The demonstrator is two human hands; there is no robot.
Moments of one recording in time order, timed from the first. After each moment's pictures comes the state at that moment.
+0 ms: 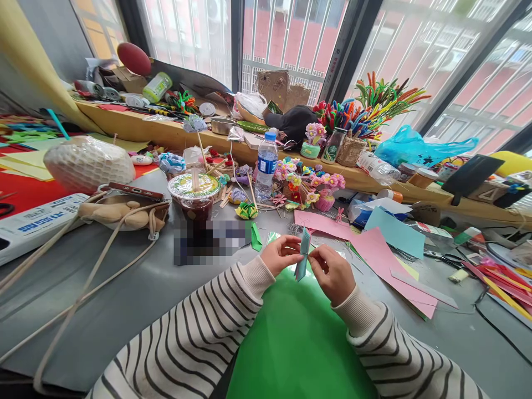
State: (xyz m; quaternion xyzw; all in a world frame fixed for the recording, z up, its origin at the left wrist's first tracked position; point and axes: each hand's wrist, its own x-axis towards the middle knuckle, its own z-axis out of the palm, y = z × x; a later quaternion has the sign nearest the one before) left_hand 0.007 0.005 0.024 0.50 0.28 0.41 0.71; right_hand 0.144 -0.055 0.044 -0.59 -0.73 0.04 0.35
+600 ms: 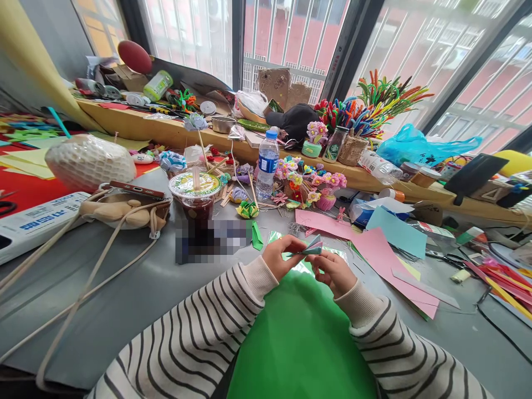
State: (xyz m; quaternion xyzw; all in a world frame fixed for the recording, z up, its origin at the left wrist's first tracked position) left_hand 0.003 -0.006 0.033 0.68 0.28 0.44 0.52; right_hand 0.145 -0.046 0.042 -0.58 -0.43 0.53 0.44
